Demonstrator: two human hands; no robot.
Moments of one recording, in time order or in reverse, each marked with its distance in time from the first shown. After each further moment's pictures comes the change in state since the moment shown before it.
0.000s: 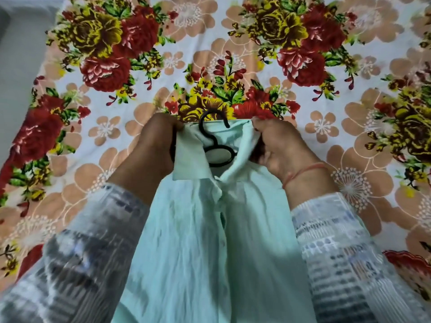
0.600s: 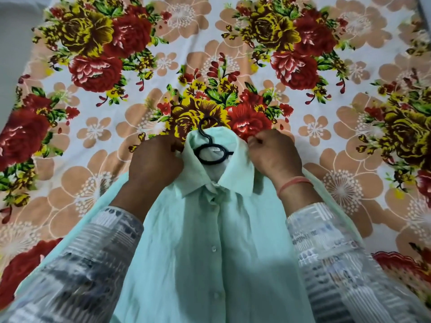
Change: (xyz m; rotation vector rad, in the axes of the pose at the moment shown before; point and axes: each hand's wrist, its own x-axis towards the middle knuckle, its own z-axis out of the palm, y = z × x) left_hand 0.008 -0.033 -0.017 1.149 0.158 0.497; right_hand 0.012 0.023 -0.031 -1.163 0.353 -0.487
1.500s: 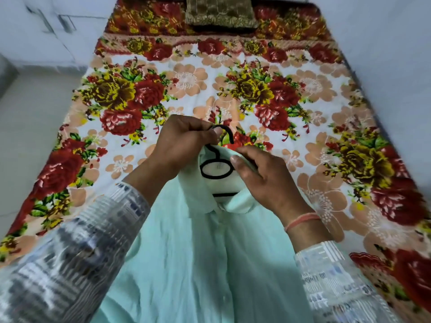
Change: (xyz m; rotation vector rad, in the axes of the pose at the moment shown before) left_hand -0.020 0.063 -0.091 -0.836 -0.031 0.319; right_hand -0.097 -0.048 -0.066 0.298 0.112 -0.447
